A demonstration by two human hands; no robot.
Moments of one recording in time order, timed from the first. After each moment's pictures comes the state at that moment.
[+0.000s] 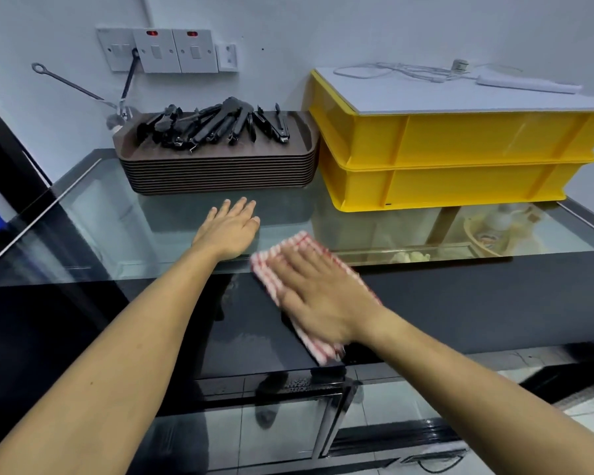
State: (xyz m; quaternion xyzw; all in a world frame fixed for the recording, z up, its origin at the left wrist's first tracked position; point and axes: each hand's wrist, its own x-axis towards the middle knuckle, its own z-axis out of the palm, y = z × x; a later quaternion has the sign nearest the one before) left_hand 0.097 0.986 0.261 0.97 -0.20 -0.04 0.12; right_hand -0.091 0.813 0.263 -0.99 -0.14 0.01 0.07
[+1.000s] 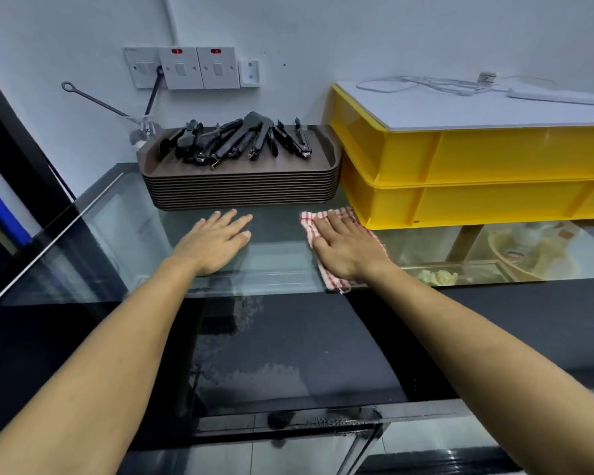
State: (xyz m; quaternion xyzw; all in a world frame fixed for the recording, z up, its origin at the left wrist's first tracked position) left_hand 0.134 1.052 0.263 0.97 -0.22 -0.05 0.08; right_hand 0.037 0.783 0.268 -0.99 0.02 0.01 0.11
